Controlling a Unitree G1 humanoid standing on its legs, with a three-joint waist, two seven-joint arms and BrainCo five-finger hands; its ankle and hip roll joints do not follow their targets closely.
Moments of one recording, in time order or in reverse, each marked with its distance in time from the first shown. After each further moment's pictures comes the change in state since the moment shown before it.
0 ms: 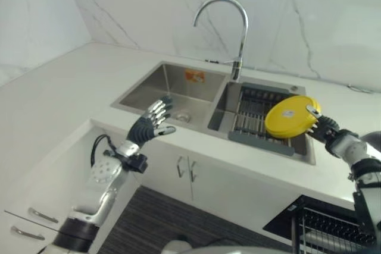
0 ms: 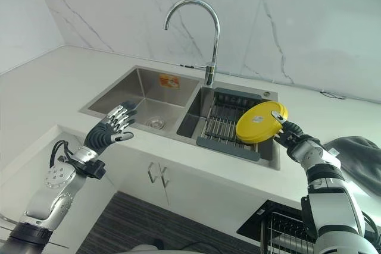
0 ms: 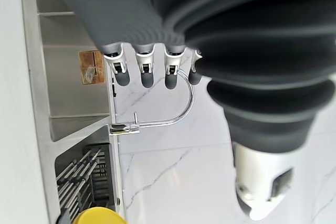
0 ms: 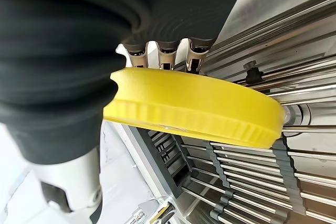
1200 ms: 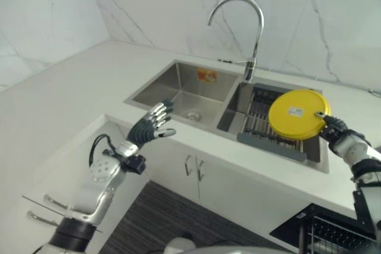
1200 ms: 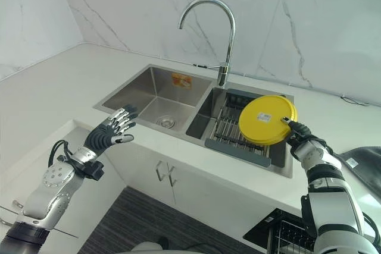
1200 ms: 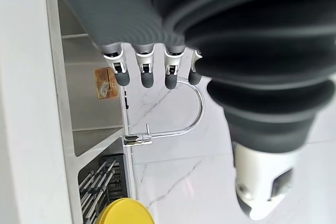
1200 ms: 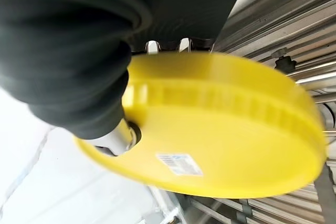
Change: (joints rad) left arm 0.001 0.023 0.003 0.001 0.000 0.042 -0.036; right arm -0.014 0.006 -0.006 0.041 -0.017 -0.108 -0.118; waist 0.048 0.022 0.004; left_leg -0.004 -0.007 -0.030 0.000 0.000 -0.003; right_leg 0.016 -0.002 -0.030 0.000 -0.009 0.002
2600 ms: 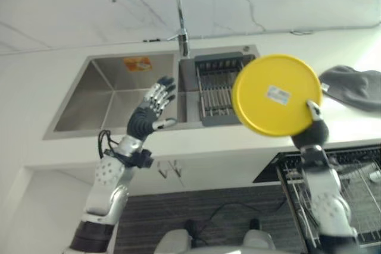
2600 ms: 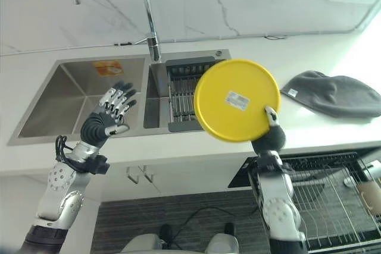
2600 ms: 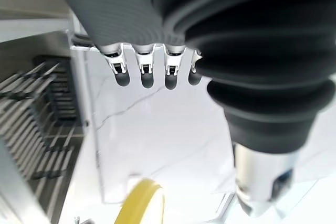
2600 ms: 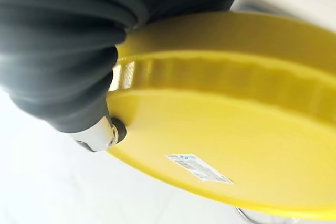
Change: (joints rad) left arm 0.055 -0.160 0.097 -0.096 0.062 -0.178 -0.060; right arm 0.762 0.454 -0.147 -1.376 0.275 -0.197 -0.051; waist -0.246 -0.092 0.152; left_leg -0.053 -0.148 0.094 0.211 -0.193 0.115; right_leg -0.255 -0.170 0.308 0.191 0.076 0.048
